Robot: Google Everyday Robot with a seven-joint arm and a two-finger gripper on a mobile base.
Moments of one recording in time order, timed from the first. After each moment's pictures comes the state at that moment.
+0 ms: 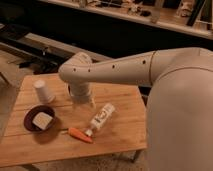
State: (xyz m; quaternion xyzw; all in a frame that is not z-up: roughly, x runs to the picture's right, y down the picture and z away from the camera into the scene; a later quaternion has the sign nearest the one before) arm -0.104 0.103 0.703 -0.26 0.23 0.64 0.68
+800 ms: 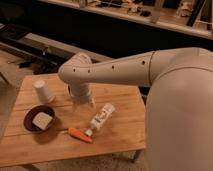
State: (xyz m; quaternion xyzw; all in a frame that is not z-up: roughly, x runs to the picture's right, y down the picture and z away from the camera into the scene) arm -0.106 0.104 0.710 -0.26 0.23 0.63 0.70
